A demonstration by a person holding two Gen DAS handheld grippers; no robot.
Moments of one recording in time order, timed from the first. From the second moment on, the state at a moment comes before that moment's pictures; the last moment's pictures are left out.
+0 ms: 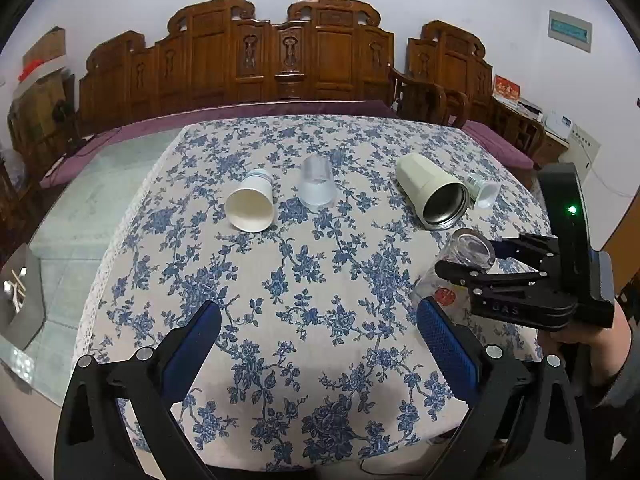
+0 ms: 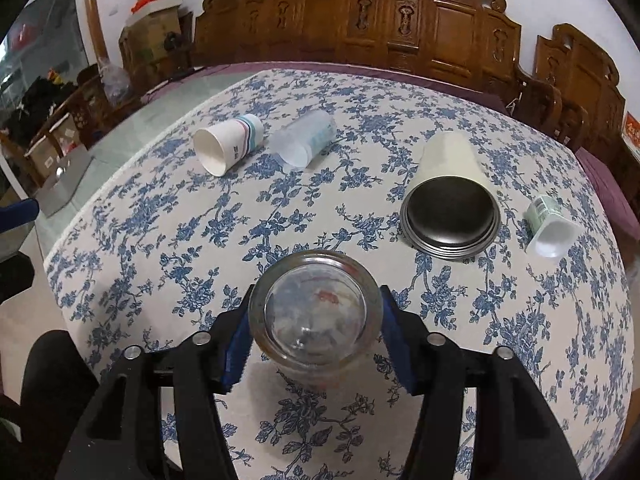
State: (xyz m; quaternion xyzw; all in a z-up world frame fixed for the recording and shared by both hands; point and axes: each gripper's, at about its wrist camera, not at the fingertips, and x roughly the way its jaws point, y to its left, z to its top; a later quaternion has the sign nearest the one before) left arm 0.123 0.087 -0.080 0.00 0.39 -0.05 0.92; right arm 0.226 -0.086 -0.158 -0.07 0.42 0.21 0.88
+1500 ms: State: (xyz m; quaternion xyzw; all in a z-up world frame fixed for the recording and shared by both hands) left arm 0.039 0.002 -0.053 0.00 0.35 -0.03 0.94; right arm 0.069 -0.209 -0.070 0.03 0.29 0.12 0.95
